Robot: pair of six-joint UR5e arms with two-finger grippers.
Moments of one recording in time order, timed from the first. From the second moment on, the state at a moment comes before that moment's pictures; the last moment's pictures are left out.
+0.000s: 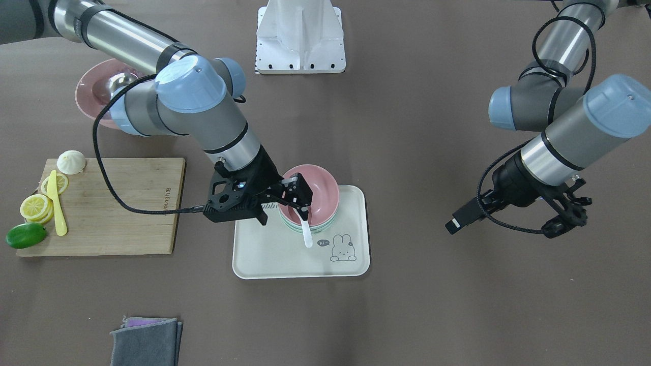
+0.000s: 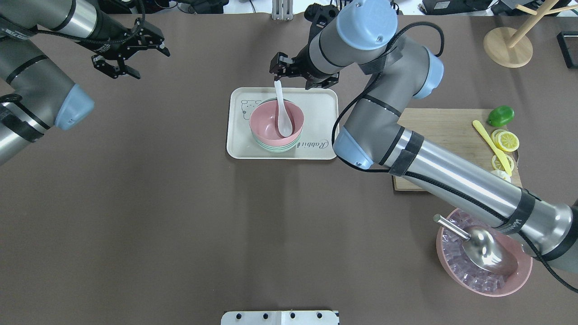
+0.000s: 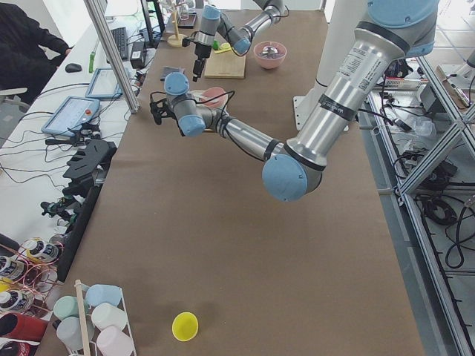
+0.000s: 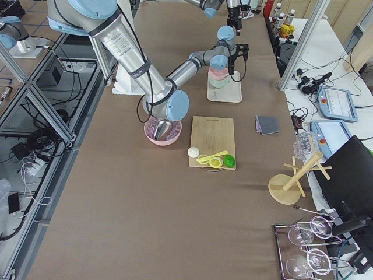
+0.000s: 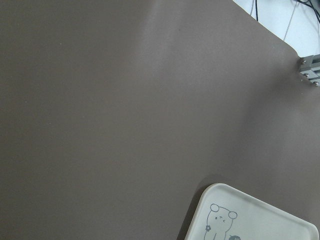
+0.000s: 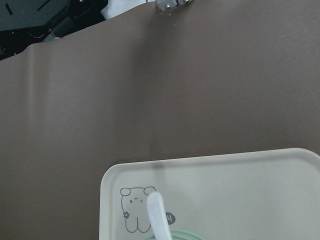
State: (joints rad) left arm -1.06 -2.10 -1.44 -2.19 -2.30 -1.44; right arm 0.80 -0.76 1.38 -1.08 1.98 1.30
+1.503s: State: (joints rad) left arm -1.55 -1.75 -1.46 -1.66 -2.27 0.03; right arm 1.40 -1.22 1.58 -2.01 2.22 -0.14
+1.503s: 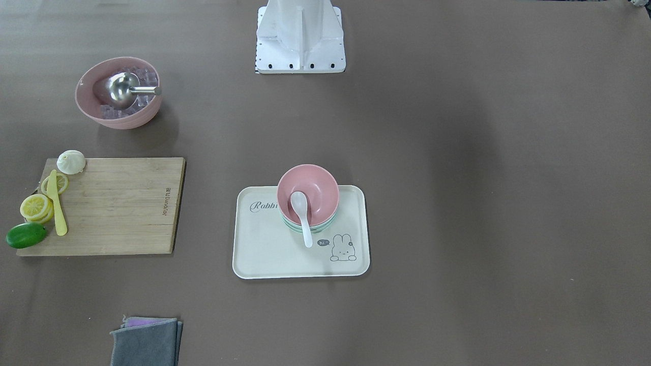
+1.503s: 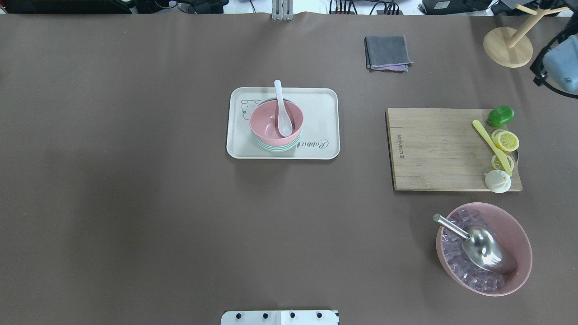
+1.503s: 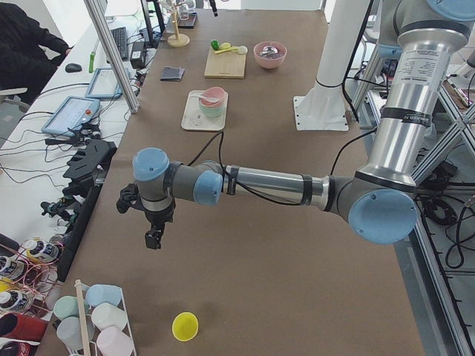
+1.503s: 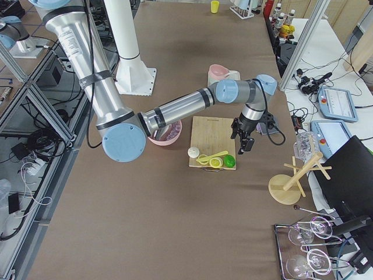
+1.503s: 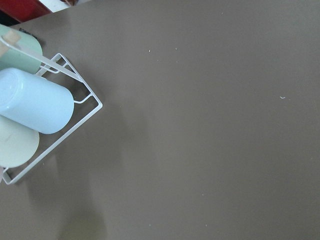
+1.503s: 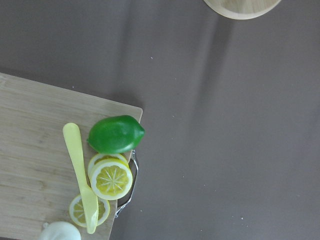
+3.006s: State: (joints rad) left arm -1.59 -1.67 -1.45 -1.67 -2.30 0.02; right arm 1.62 -1.56 1.59 -1.77 2.35 -0.19
